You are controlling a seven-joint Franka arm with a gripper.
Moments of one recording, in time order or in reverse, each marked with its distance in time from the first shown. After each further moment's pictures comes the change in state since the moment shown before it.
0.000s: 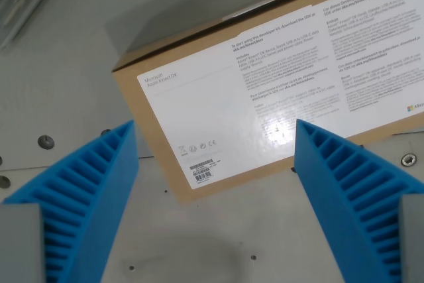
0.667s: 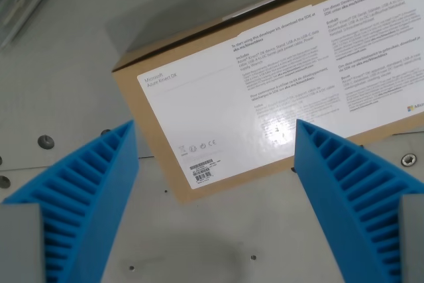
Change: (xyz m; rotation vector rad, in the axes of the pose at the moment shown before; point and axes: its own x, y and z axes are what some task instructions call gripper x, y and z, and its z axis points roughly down) arm 0.000 0.000 0.000 0.000 0.000 0.000
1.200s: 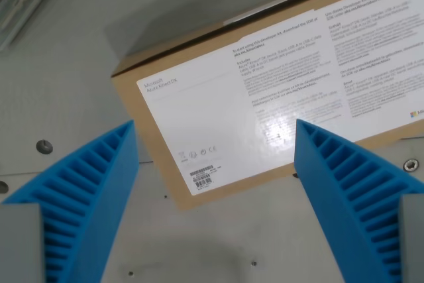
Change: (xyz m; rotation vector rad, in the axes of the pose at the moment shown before) arm 0.004 -0.001 0.008 -0.001 -0.003 -0.002
